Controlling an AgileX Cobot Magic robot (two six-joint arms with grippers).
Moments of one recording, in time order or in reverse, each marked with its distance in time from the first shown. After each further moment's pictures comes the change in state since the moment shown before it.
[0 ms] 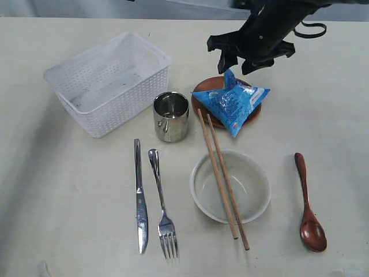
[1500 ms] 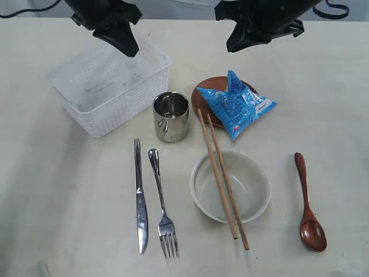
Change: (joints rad) left arm -0.165 0.000 0.039 0.481 0.000 -0.127; right arm -0.052 -0.170 0.051 0.249 0.094 -0.239
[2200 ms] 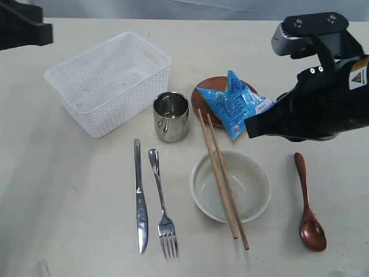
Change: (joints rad) left arm -0.026 -0.978 1.103 -0.462 -1.125 0.478; right arm 0.292 -0.702 0.668 -0.372 -0.133 0.344
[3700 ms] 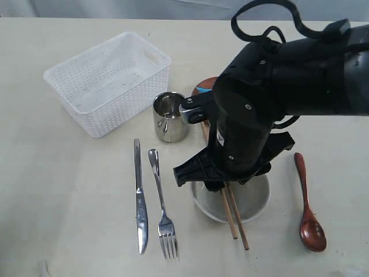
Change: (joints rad) left arm -0.117 -0.521 0.205 -0.017 -0.168 0.025; right arm 0.332 0.535 -0.211 -0.281 0.187 0.543
